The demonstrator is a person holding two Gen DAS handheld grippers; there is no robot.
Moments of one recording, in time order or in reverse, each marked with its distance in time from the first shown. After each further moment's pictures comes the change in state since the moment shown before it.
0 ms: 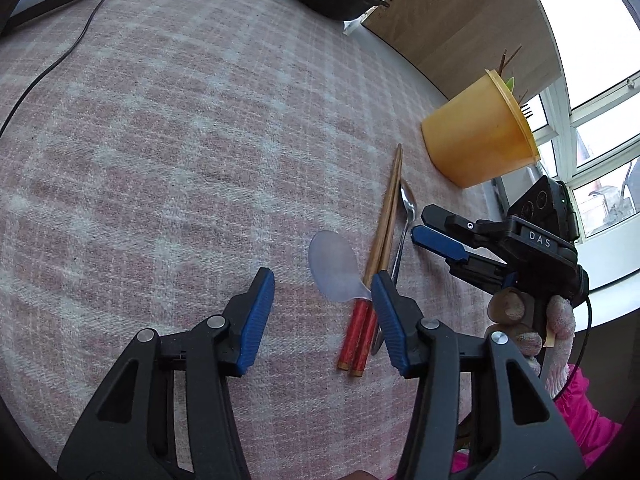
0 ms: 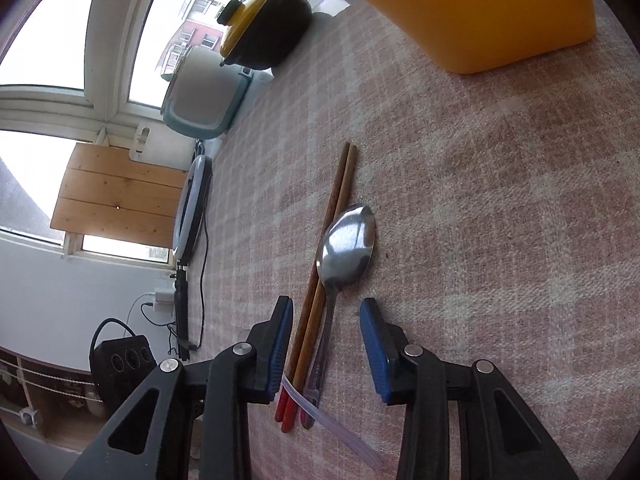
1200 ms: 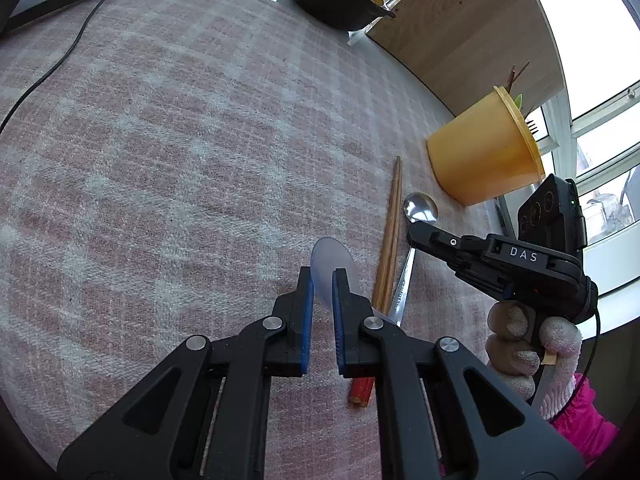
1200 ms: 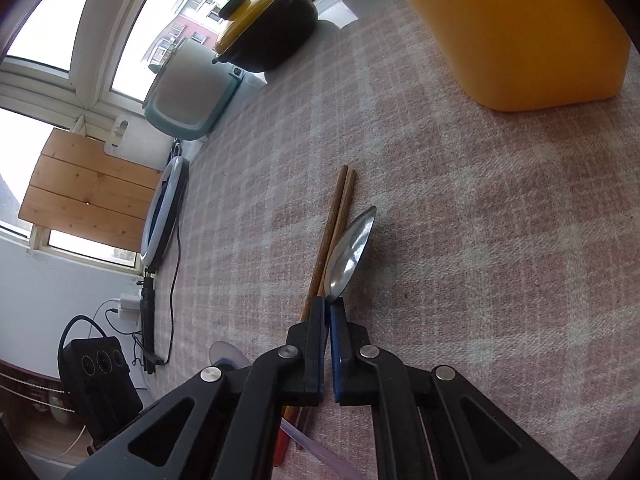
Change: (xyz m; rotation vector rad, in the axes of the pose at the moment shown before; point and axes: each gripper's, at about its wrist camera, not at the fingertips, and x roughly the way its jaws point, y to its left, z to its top) left arm 0.005 0.009 0.011 -0.015 -0.036 -0.007; right arm 0.015 0.026 0.011 -0.099 -0.020 -0.165
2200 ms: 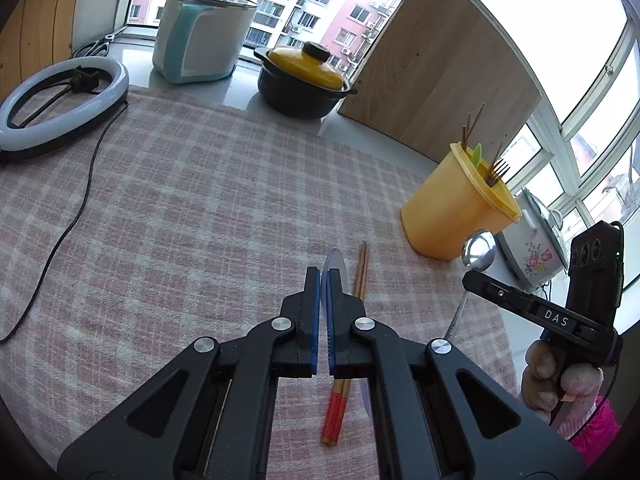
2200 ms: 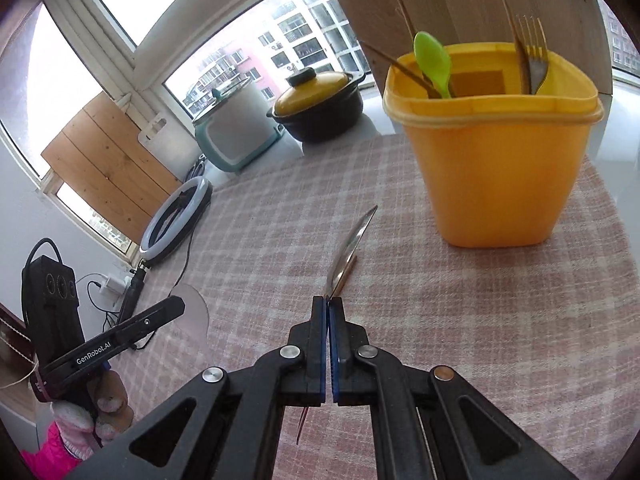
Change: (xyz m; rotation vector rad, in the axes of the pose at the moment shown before) left arm -0.051 -0.064 0.028 0.153 -0.247 0.085; right arm -0.100 0.034 -0.015 -0.272 -0.258 -0.090
